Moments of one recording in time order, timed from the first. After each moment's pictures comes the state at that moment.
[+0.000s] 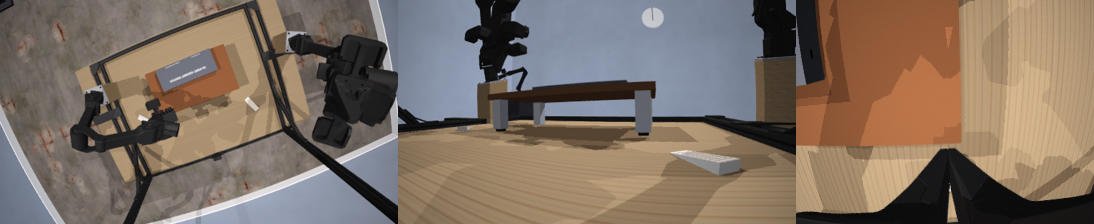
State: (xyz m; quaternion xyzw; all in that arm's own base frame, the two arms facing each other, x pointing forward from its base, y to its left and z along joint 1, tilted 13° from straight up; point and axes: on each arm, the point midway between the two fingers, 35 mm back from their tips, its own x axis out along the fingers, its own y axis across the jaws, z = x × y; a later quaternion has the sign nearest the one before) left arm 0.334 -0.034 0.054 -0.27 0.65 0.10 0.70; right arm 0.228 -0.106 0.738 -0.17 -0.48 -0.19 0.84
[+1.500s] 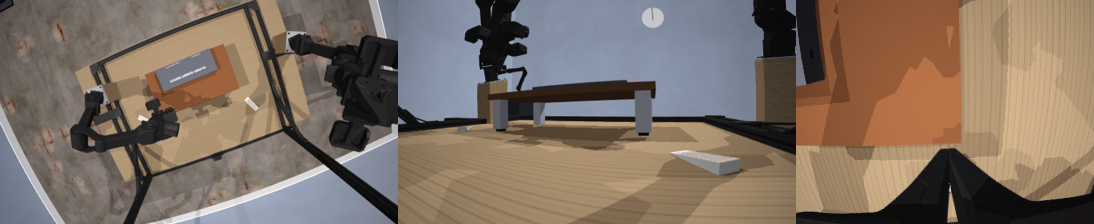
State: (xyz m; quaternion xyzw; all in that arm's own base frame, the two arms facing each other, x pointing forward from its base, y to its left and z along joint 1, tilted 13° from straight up) left arm 0.334 -0.034 0.054 -0.27 0.65 0.10 0.70; right arm 0.201 -0.097 0.756 -0.16 -0.53 -0.20 0.81
